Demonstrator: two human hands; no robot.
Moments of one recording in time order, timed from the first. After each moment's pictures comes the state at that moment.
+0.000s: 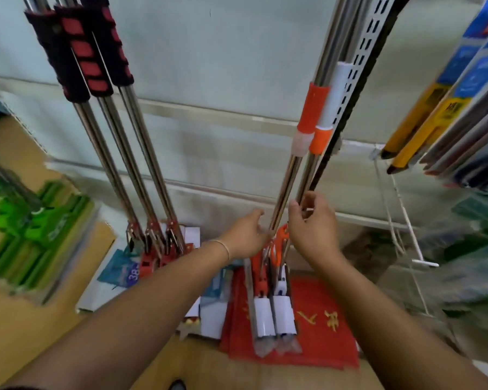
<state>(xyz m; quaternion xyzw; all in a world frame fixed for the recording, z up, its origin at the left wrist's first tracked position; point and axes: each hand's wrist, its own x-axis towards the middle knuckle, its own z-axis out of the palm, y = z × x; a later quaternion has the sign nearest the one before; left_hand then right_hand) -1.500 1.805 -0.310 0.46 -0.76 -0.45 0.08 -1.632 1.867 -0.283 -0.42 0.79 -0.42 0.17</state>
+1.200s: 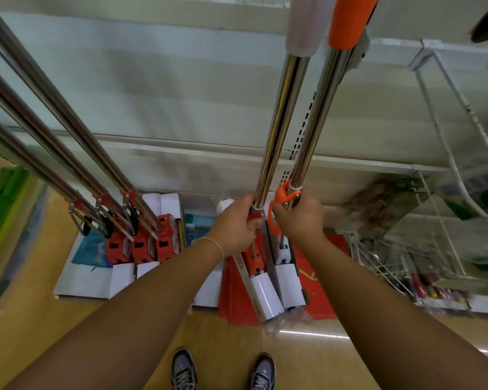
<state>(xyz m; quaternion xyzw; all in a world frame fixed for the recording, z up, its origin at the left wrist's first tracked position) -1.520 1.781 -0.458 0.42 -0.78 -0.45 0.11 -1.666 1.830 -0.464 -0.33 0.84 -0.35 0.25</state>
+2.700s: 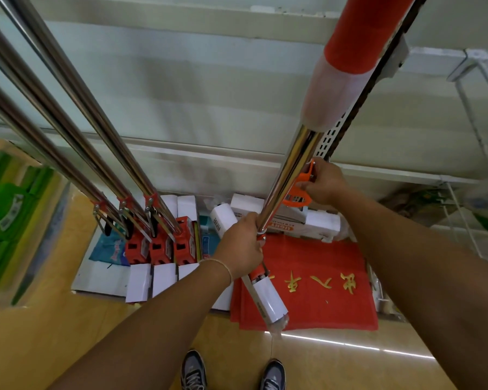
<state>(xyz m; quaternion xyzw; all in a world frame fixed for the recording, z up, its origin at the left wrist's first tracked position) -1.492 1.788 -0.458 0.47 -0.78 -0.41 0.06 -1.725 1.753 -0.441 -0.47 0.80 -0.21 0.31</state>
